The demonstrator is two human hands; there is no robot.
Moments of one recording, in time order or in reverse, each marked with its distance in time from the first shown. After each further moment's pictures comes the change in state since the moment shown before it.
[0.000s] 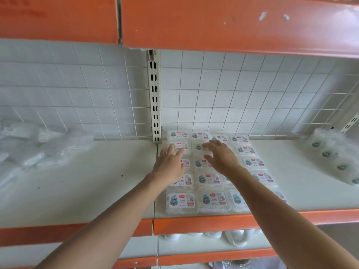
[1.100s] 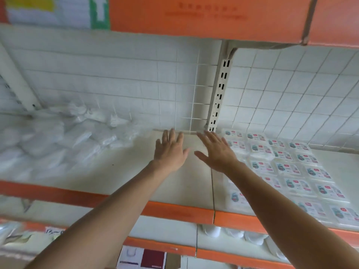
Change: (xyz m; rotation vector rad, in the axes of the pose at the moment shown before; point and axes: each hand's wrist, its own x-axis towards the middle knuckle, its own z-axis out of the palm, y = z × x) left_hand -0.051 -0.138 -0.055 0.178 0.143 -0.209; right_hand 0.021 -0.168 0.047 -0.115 -0.051 -0.324
